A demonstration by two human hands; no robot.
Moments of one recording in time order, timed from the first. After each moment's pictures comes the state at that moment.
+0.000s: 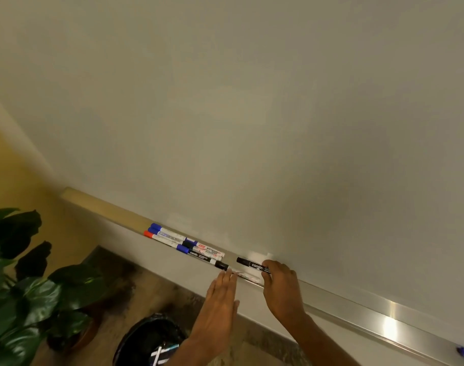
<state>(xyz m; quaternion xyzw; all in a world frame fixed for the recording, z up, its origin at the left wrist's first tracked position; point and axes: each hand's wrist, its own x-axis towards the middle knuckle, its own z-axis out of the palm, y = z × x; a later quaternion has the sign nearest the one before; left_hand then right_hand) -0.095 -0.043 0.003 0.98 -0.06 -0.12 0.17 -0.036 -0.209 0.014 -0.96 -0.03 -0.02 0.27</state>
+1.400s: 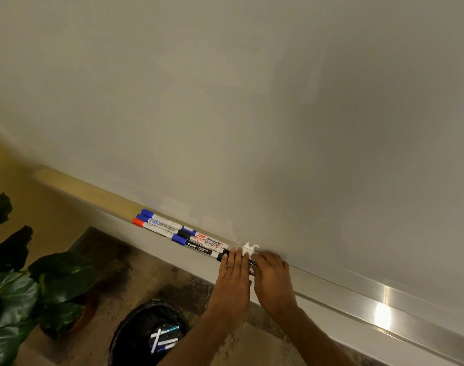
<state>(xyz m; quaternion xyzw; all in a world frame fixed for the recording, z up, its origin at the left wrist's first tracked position) -0.021 -0.053 -0.077 0.98 -0.10 -0.15 -0.01 0.002 -0.176 -0.080 -0.98 -0.11 -0.07 0.18</state>
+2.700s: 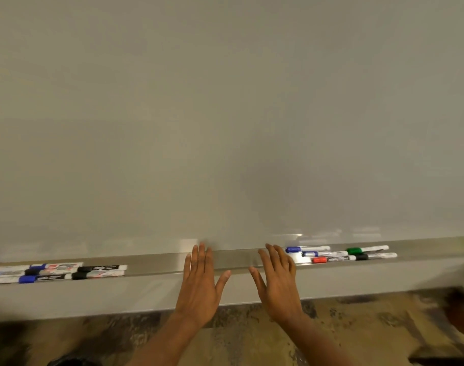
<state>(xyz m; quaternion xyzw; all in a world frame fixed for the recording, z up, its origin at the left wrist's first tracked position) -0.126 -0.321 0.008 0.96 -0.19 -0.11 0.15 -0.187 -0.516 -0.020 -0.97 0.11 -0.16 0.16</state>
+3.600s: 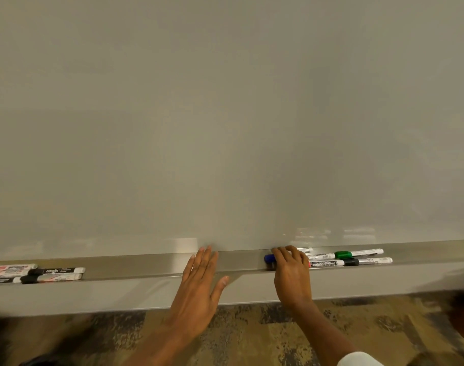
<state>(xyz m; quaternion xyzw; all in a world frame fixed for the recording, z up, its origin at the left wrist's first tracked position) -0.135 -0.397 -0.025 0.94 -0.24 -0.08 0.22 -0.163 -0.647 -0.076 -0.98 0.15 -0.13 0.06</state>
